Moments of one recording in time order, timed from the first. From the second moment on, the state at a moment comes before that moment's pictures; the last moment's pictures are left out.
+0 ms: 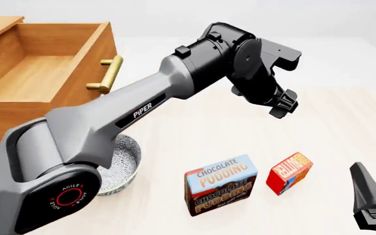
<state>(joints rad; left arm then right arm) -0.92 2.23 -2.28 0.98 -0.05 0.00 0.00 0.00 0.00 0.00</state>
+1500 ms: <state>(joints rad) -1.02 2.54 -2.65 1.14 -0.12 0.00 0.00 0.00 0.00 0.00</state>
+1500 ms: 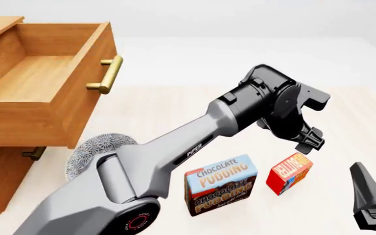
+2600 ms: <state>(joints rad) -1.05 2.61 -2.70 1.15 -0.16 0.00 0.00 0.00 0.00 0.00</state>
